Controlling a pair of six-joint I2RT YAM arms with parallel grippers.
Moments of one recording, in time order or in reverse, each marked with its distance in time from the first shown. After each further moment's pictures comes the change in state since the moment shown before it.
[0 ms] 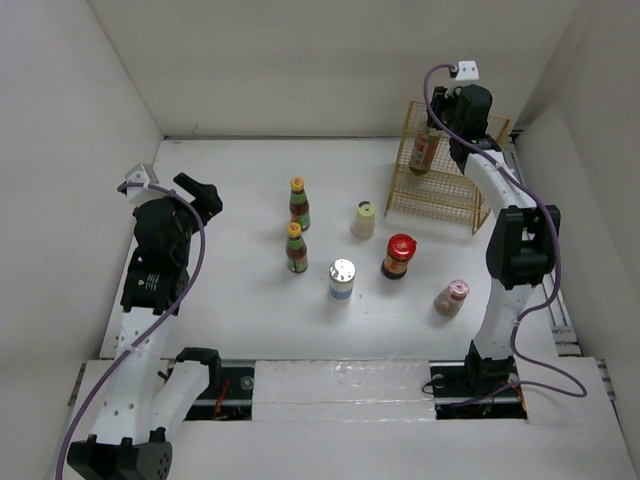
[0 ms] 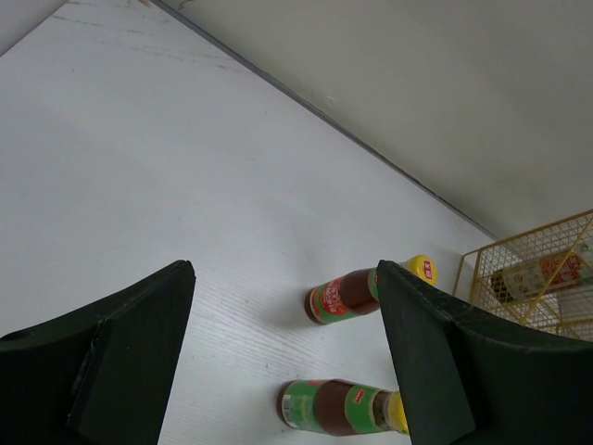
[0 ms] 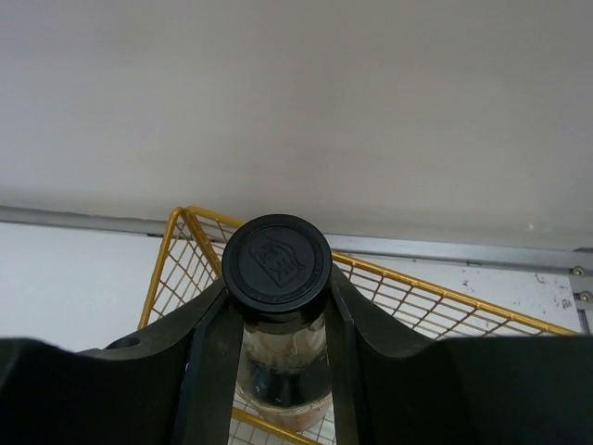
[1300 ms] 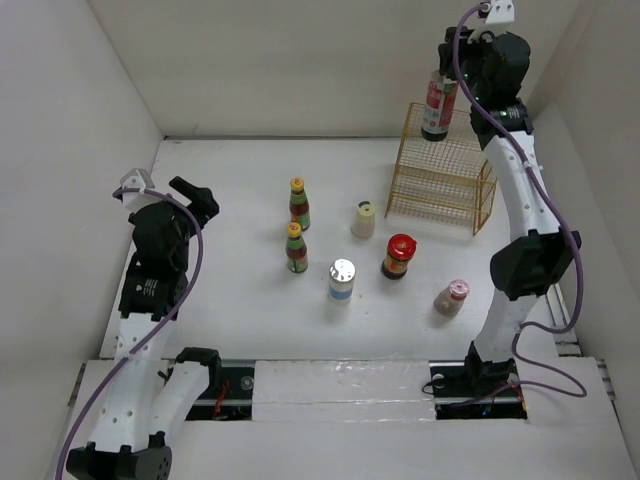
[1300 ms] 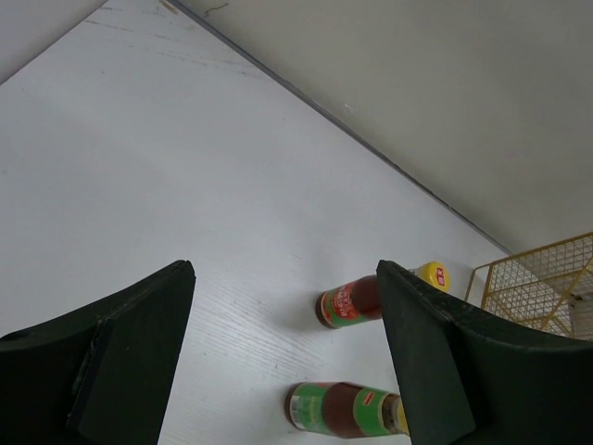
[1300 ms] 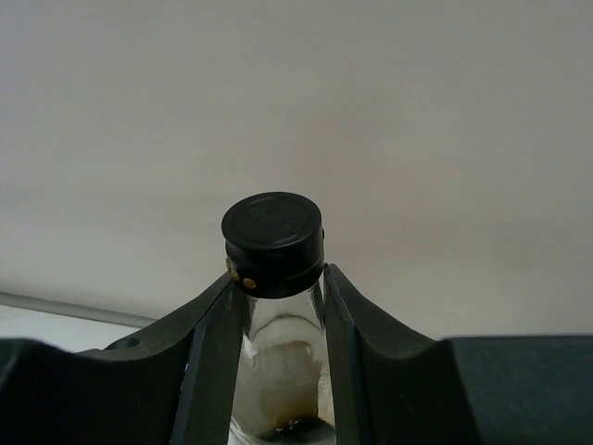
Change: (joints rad) left arm -0.007 -0.031 0.000 -0.037 -0.059 -0.008; right arm 0.045 -0.107 0.371 -0.203 -0.029 0.025
